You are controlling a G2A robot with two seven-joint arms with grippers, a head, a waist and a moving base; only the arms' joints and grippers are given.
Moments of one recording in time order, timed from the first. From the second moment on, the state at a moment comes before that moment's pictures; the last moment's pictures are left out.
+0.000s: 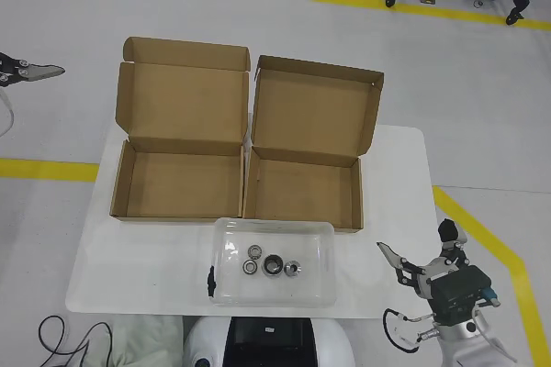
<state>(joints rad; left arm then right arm) 0.47 -0.15 -1.01 -1.52 0.83 -0.88 -0.12 -2.19 -1.35 1.70 -2.33 -1.51 -0.32 -0.24</state>
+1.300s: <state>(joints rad) 0.47 -0.15 -1.01 -1.52 0.83 -0.88 -0.12 -1.96 -1.33 1.51 -2.21 -1.59 -0.48 0.02</state>
